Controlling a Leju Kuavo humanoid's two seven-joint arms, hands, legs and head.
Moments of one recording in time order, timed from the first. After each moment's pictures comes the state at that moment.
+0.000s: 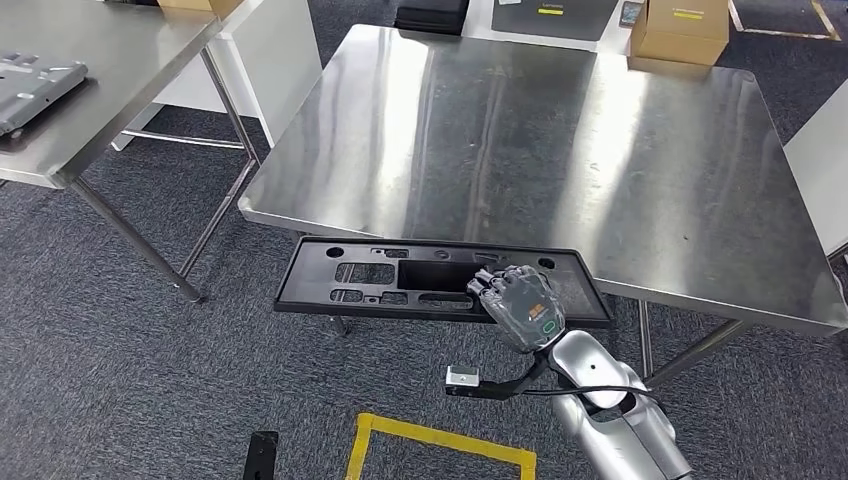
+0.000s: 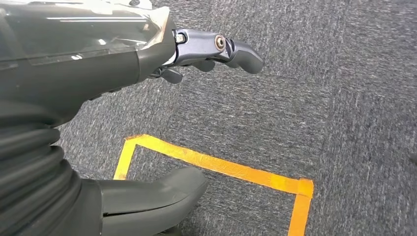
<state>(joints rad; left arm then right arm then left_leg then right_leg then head) -0.18 -0.22 0.35 -0.28 -0.26 0.54 -0.40 -0.36 -0.13 0.53 -1.32 1.23 -0.40 -0.27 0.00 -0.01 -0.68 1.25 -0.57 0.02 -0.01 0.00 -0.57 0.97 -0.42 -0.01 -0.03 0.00</state>
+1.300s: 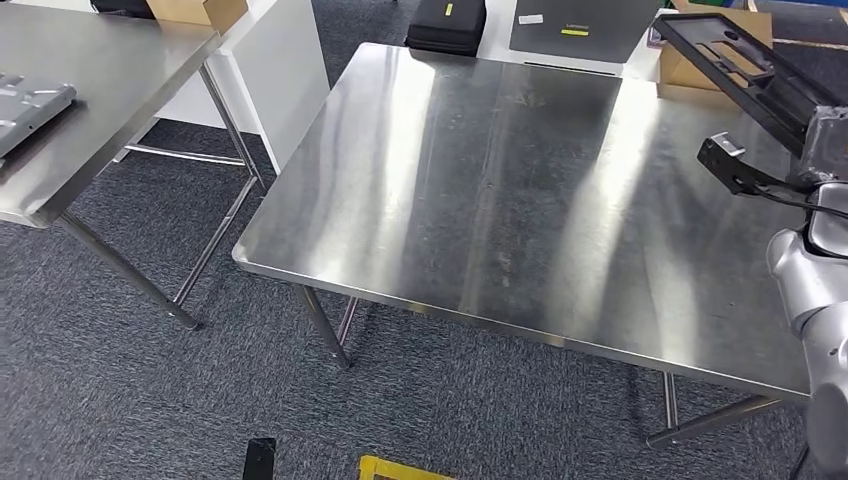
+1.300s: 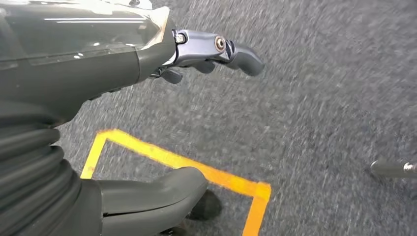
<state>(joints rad) -0.16 -0.21 0.27 -0.26 -0.11 0.56 -0.44 -1.12 -0.39 0.12 -0.37 1.49 -0.57 0.18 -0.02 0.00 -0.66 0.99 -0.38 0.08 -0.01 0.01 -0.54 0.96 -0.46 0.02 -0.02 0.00</state>
